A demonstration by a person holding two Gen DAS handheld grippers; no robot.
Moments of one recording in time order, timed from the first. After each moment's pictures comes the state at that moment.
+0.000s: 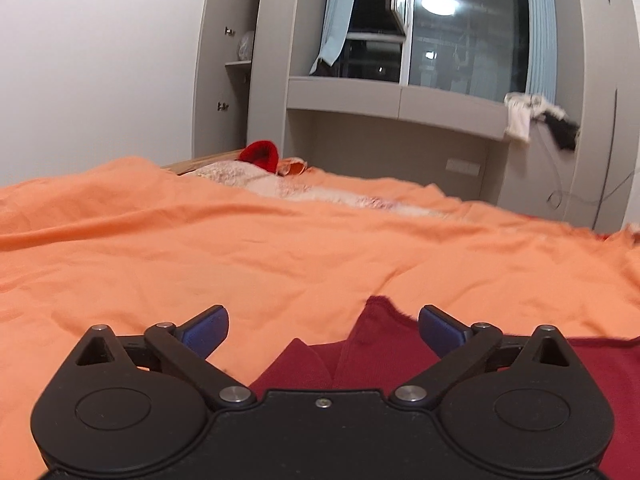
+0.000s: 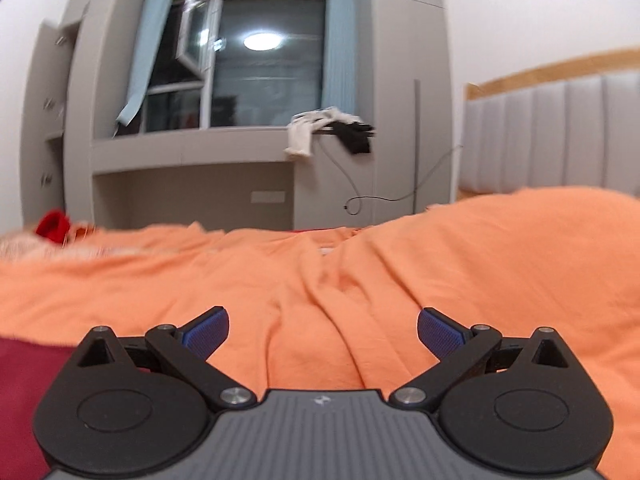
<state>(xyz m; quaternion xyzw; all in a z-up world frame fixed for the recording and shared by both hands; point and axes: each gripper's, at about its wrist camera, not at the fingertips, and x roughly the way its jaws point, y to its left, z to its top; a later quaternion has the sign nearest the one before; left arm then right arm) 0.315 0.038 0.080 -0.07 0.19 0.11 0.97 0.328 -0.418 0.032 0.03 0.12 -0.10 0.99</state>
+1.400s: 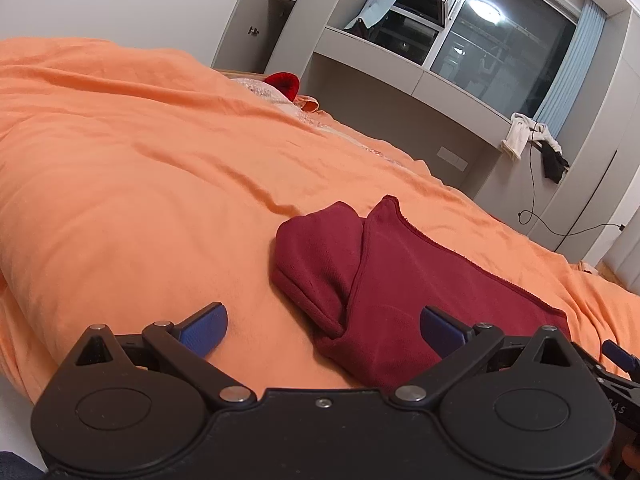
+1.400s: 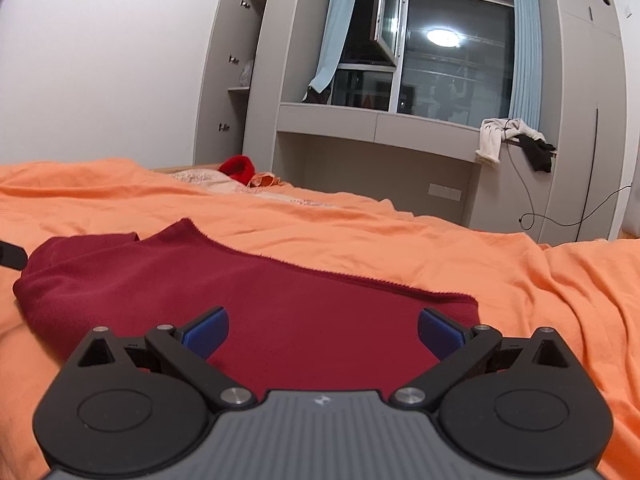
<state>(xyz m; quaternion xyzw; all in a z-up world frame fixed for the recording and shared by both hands) 0.180 0.077 0.041 -0.22 0.25 0.08 0.94 0.265 -0.251 0.014 -0.08 0.15 0.16 0.97</state>
